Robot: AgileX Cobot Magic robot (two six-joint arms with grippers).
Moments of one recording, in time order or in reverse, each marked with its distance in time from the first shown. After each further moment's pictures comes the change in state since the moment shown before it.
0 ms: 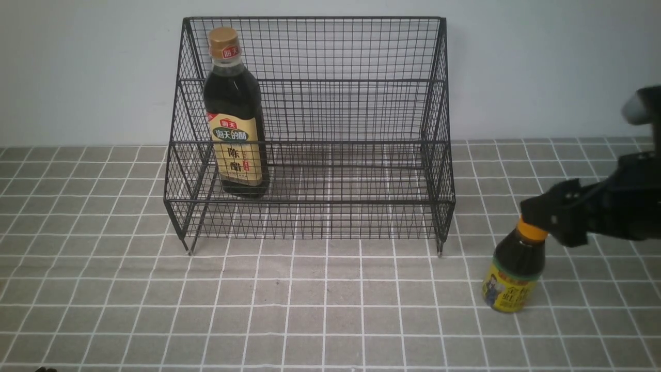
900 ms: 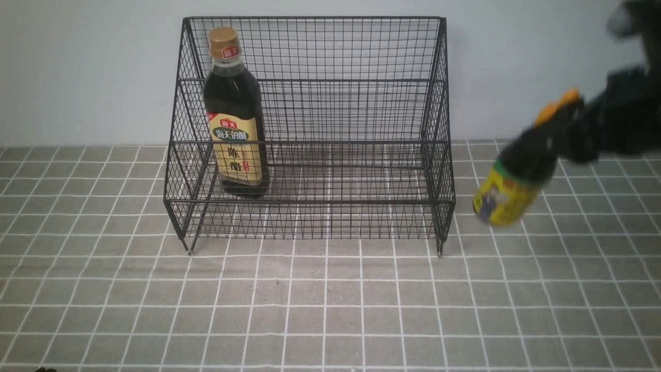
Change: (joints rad) right arm 0.007 0.085 -0.393 -0.059 0.242 -0.016; left arm 0.000 0.000 0.000 0.000 0.001 0.000
